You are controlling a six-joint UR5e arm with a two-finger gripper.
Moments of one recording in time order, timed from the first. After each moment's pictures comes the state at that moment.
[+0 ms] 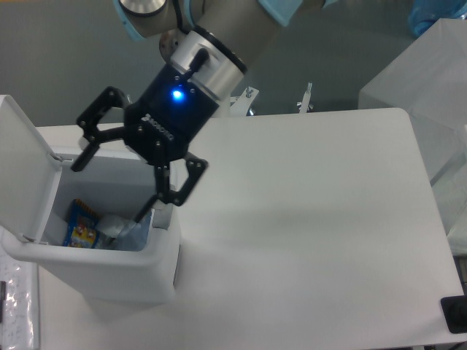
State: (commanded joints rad) arm 2.50 -1.82 -1.35 -0.93 0.58 0.57
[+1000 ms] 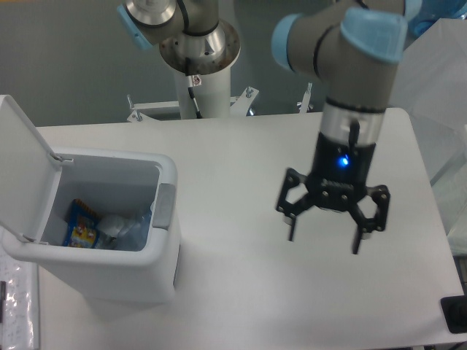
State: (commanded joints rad) arm 2.63 -1.96 -1.36 -0.95 1.33 0.86
